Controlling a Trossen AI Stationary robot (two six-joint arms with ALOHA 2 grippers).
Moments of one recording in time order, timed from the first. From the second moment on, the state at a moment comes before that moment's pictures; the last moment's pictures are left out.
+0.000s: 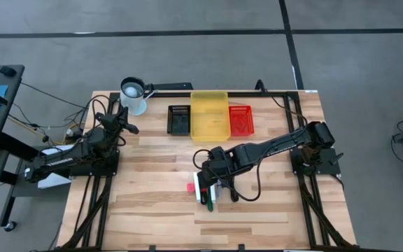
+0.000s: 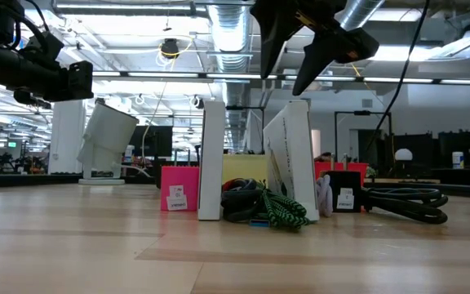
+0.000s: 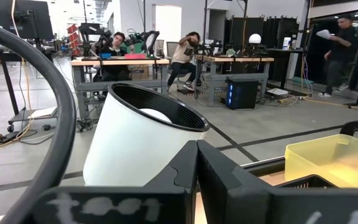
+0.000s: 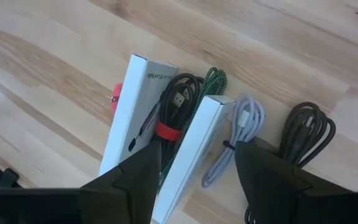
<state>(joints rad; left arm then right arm) 0.30 0.01 0.02 0.05 -0.90 0.00 0.27 1.87 1.60 -0.96 0.11 1.31</state>
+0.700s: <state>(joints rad) 0.30 0.01 0.02 0.05 -0.90 0.00 0.21 1.87 1.60 -0.99 0.08 1.14</state>
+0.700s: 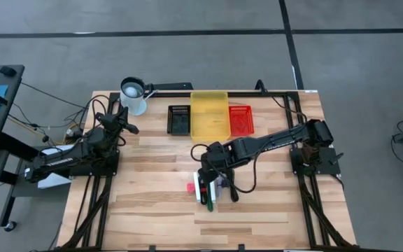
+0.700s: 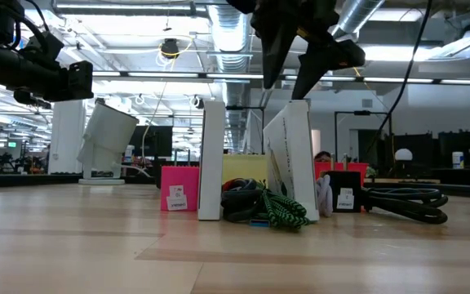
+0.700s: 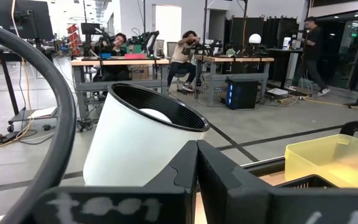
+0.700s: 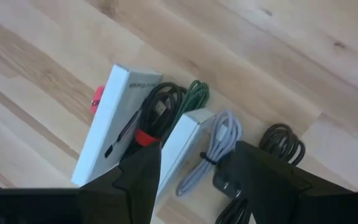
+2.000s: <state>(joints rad) 0.30 0.01 0.02 0.05 -0.90 0.00 0.24 2.09 1.89 -1.24 0.05 1.14</state>
